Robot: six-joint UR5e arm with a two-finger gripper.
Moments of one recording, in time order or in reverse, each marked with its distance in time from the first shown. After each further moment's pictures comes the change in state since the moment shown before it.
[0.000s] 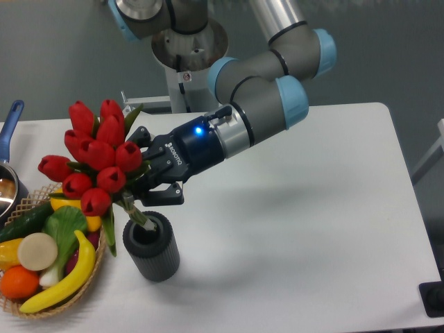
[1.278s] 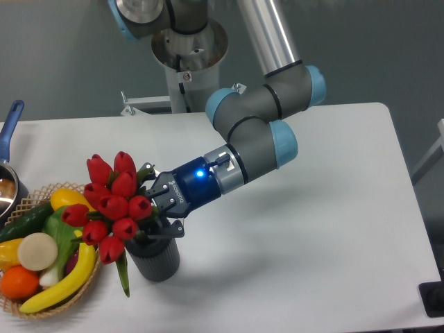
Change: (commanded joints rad) arm -0.008 -0.100 -0.087 0.000 0.008 0.063
